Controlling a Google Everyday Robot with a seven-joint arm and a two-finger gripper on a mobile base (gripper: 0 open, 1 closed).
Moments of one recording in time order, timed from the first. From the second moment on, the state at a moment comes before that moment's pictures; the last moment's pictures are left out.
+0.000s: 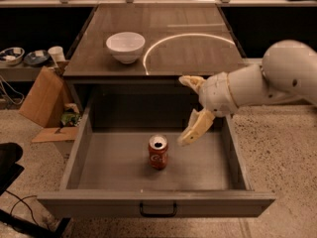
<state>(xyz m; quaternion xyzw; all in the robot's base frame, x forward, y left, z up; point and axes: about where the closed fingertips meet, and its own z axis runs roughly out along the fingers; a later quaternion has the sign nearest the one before) 0.524 -0.057 0.827 -0.61 0.63 0.25 0.40</state>
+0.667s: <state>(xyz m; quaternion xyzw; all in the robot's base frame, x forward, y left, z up) 0.520 -0.102 0.909 -0.69 0.63 0.21 0.30</state>
